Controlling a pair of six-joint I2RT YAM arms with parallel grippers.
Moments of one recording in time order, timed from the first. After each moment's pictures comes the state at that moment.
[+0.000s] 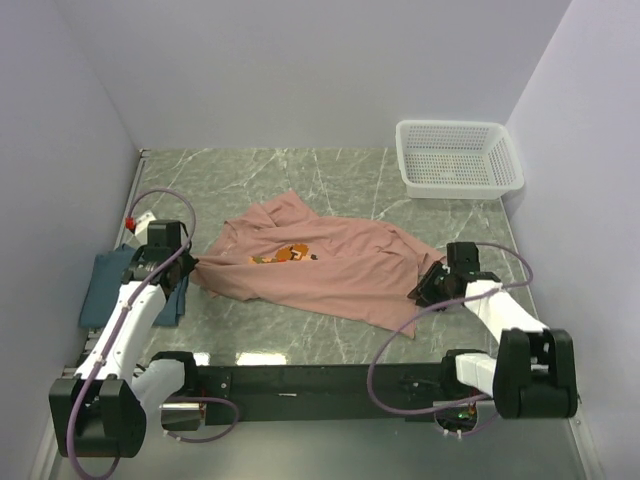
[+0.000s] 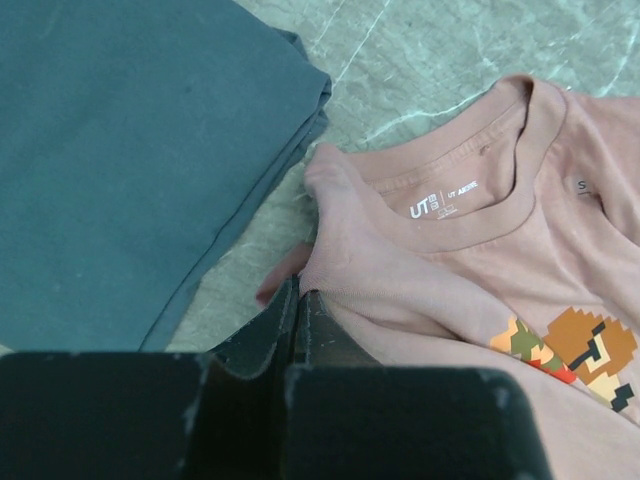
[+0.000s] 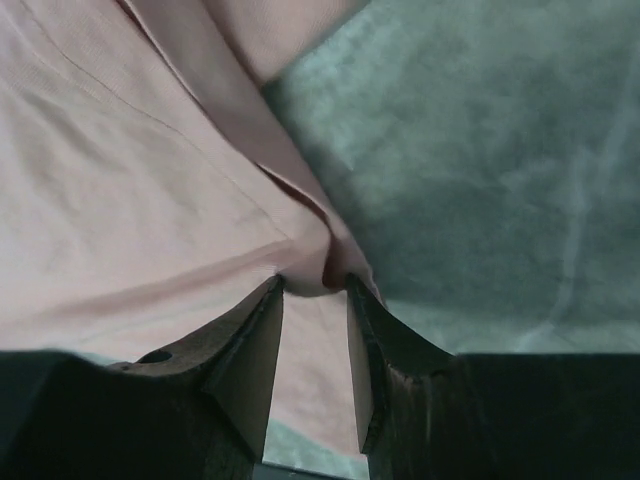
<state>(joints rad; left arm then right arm) -0.01 0.98 0.69 -0.54 -0.30 -0.67 -0.02 1.14 0.46 -0.44 -0.22 0.69</state>
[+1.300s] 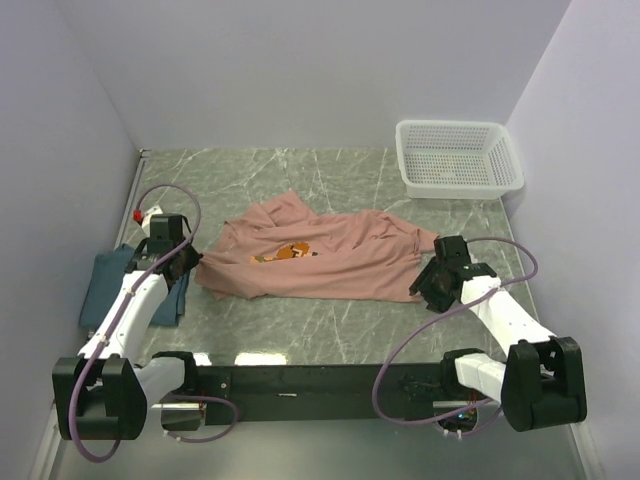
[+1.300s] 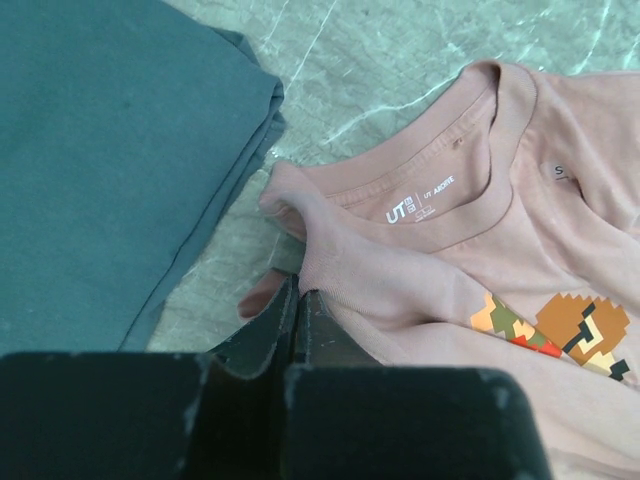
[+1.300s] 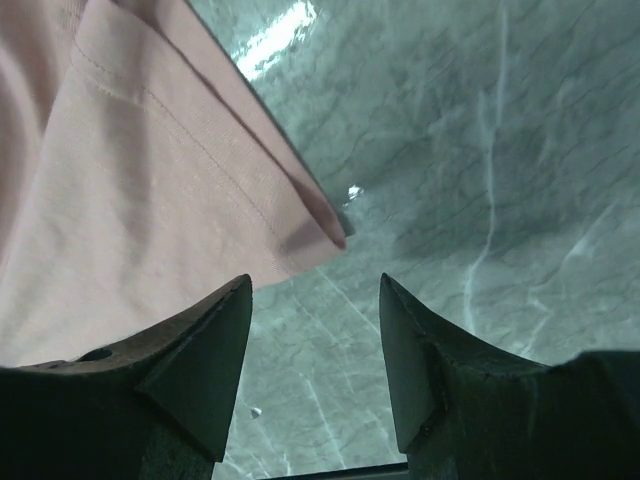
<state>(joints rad) -0.01 1.08 0.71 -0.47 -0.21 -0.62 0.10 1.11 0.57 -0.64 0.03 0.79</state>
